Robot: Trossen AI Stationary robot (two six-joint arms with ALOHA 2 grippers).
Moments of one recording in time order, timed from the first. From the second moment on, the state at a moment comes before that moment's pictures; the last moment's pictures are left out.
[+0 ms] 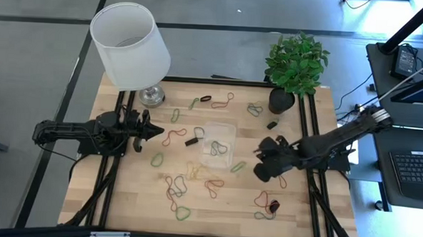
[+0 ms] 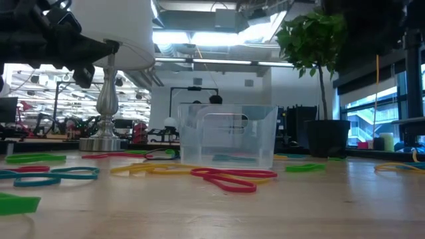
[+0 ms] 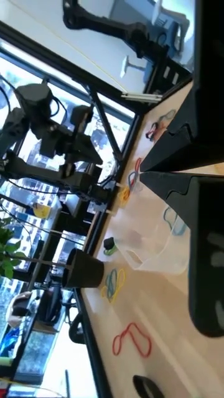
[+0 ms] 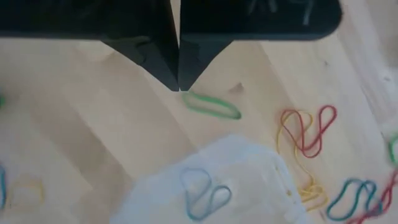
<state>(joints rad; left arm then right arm) 0.09 0.07 0.01 0.11 0.02 -0.39 0.46 1.25 0.95 -0.83 0.42 1.03</state>
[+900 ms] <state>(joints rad) 0.09 0.07 0.01 0.11 0.02 -0.43 0.46 1.21 0.86 -0.74 0.50 1.07</state>
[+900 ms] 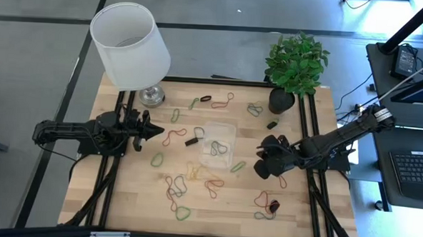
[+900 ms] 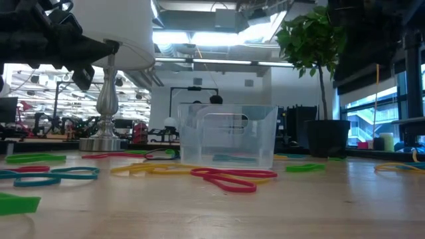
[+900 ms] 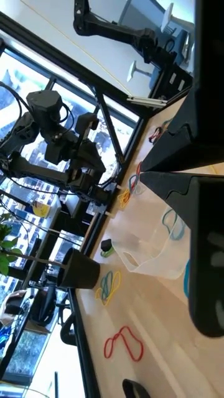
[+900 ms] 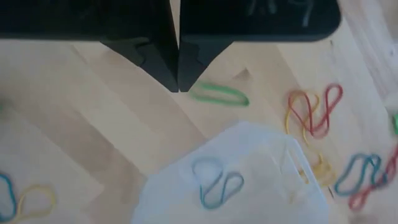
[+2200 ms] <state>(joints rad) -0.09 0.48 0.44 -0.38 -0.12 -0.22 0.46 1.20 0.83 -0.75 0.49 0.94</state>
